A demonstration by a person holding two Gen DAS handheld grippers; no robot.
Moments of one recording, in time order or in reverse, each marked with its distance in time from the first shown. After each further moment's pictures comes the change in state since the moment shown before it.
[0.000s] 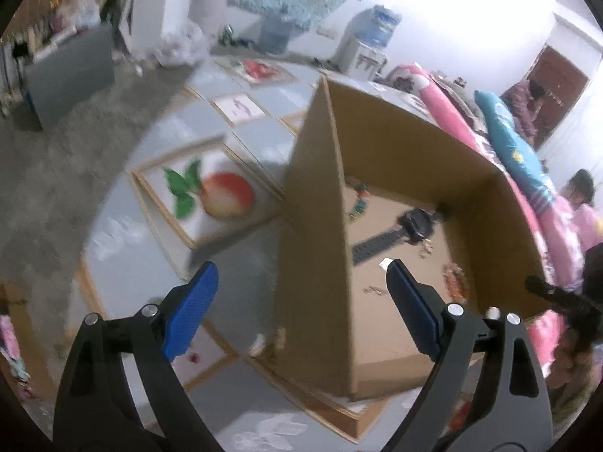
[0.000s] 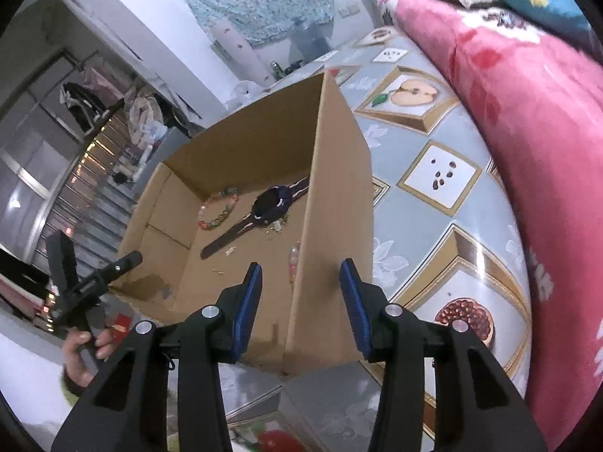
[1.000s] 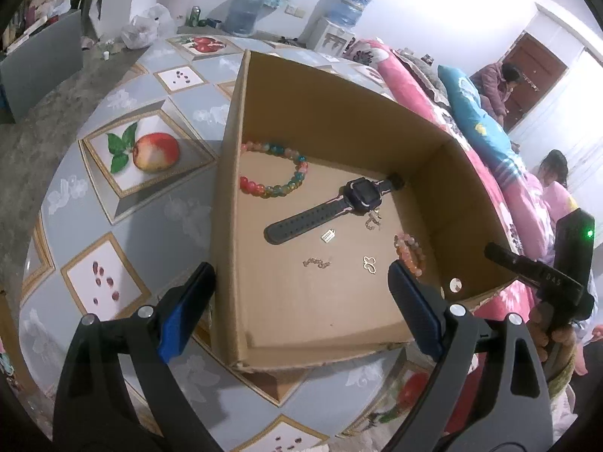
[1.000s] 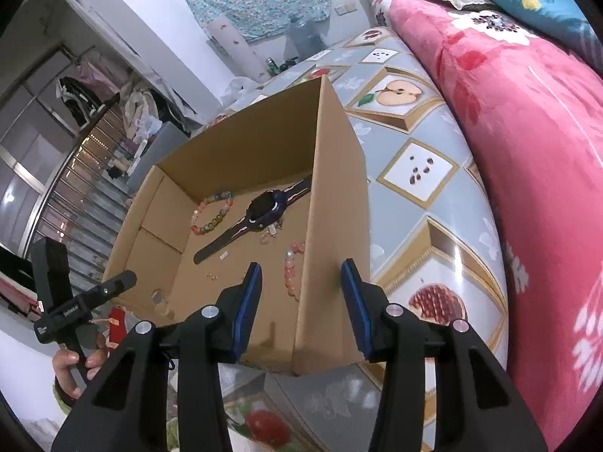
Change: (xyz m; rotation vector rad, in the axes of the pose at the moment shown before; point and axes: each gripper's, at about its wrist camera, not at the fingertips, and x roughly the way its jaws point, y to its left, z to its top) left arm -0.009 -0.052 -0.034 0.034 0.069 -0.085; right arm -0.022 -0.014 -0.006 0.005 0.025 -0.013
